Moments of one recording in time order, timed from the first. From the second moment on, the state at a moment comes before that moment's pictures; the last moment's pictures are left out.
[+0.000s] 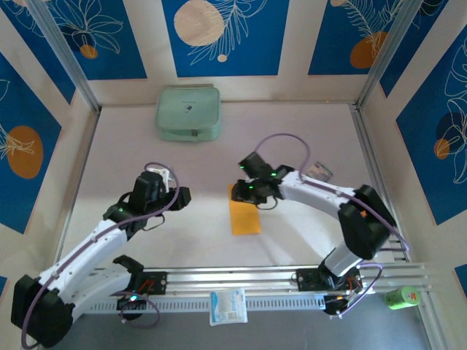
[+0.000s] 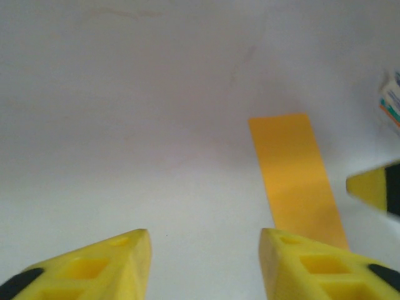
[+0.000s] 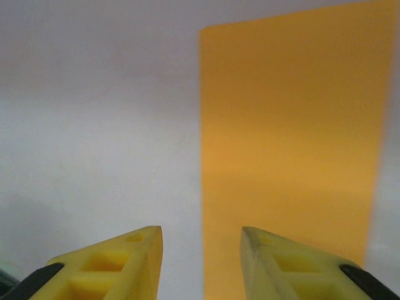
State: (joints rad) left arm -0.48 0.92 0.59 -0.39 0.13 -0.55; right arm 0.70 1.53 0.96 -0.49 -0.20 0.80
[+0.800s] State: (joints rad) left arm -0.55 1.27 0.62 -0.15 0.40 -0.69; right arm 0.51 1.44 0.68 -0.19 -0.48 0.89
